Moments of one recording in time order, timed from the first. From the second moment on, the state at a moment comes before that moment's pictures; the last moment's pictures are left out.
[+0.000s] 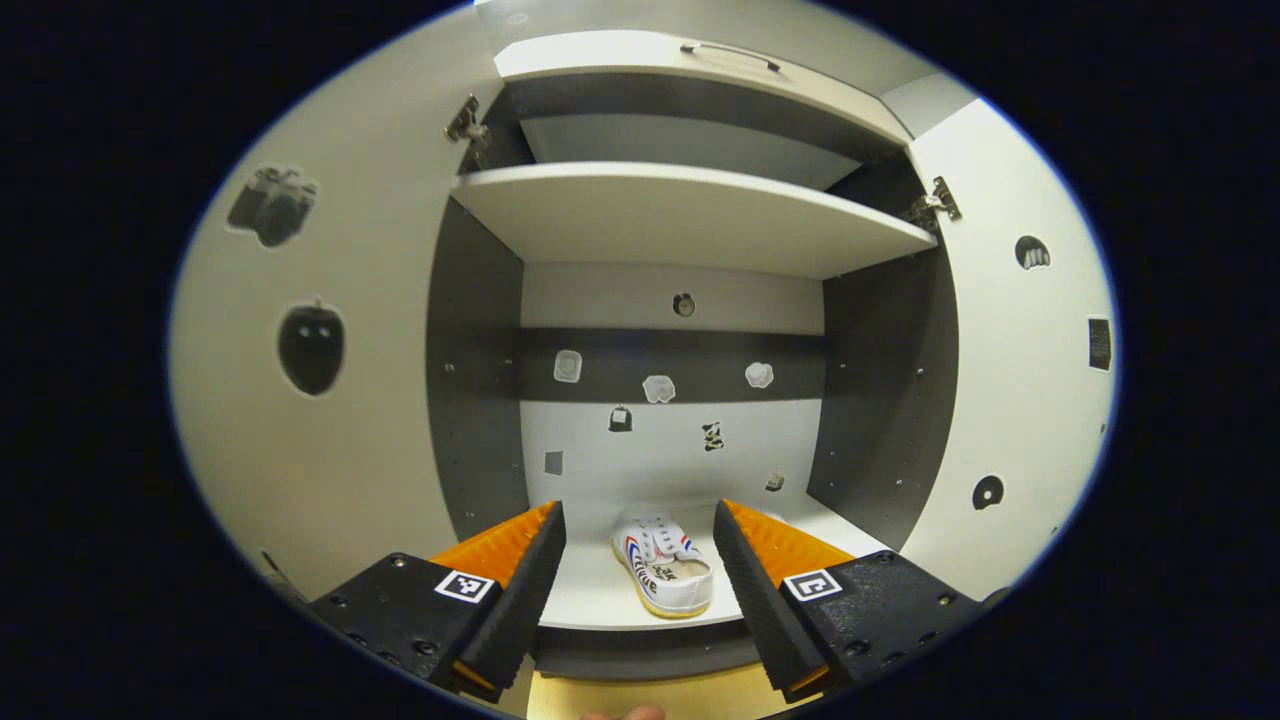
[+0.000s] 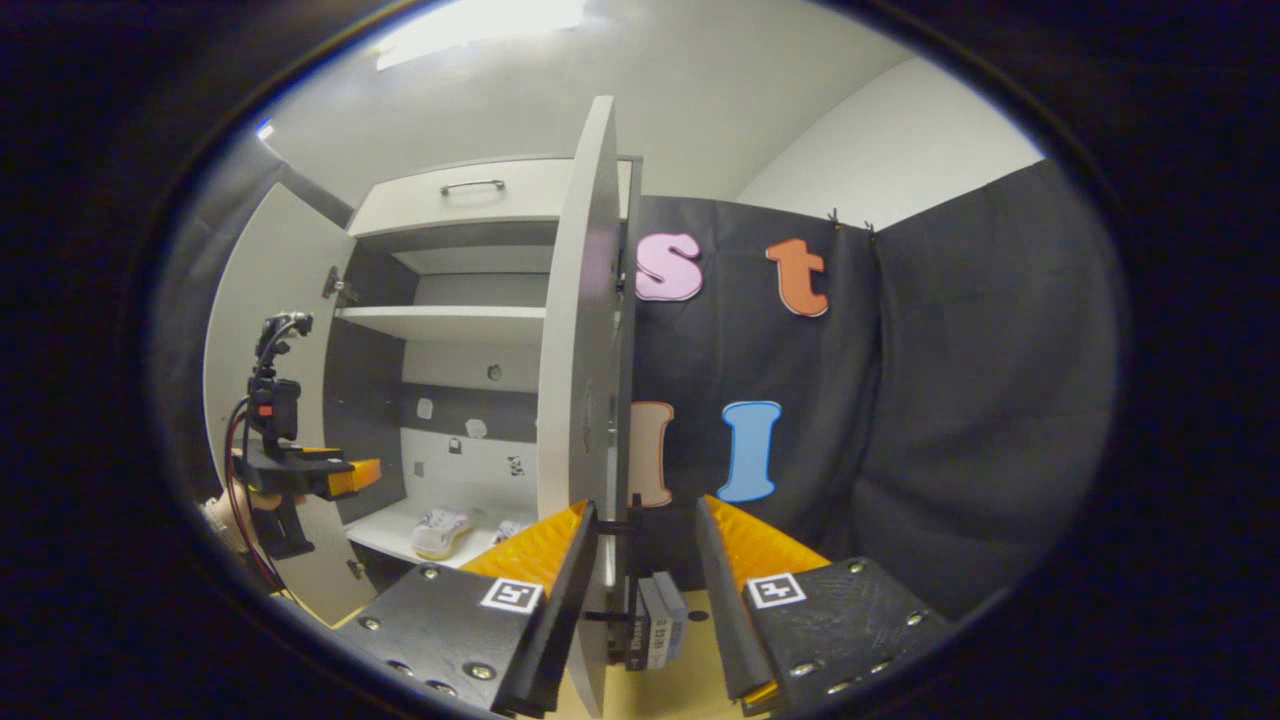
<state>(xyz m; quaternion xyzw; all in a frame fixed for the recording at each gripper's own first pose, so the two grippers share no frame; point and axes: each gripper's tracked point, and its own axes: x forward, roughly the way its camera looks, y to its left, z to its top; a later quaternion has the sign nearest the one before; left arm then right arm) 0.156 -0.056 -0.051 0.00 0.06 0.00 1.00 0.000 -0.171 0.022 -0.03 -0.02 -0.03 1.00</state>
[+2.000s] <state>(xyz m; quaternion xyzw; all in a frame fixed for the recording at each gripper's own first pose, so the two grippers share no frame) 0.056 -0.028 -0.015 0.00 0.05 0.03 1.00 0.034 -0.061 0.017 0.03 -0.02 0.08 1.00</state>
